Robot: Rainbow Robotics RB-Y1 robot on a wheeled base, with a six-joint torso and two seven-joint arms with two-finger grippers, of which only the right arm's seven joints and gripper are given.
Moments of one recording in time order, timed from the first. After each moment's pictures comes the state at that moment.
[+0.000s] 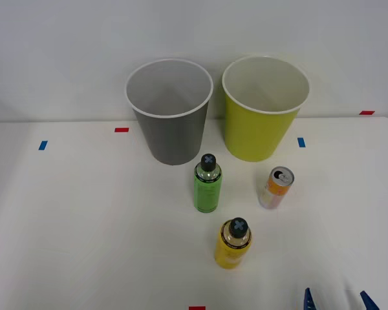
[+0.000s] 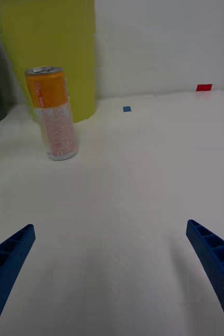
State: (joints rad) arm 0.99 -0.04 0.09 -1.81 0.29 -0.68 1.21
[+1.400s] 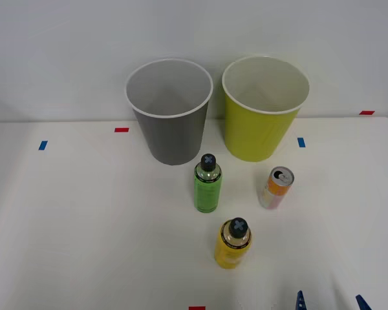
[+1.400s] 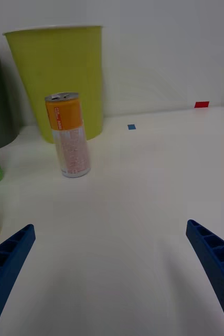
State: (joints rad) arm 1.04 -0.06 0.20 -1.81 0.13 -0.77 1.38
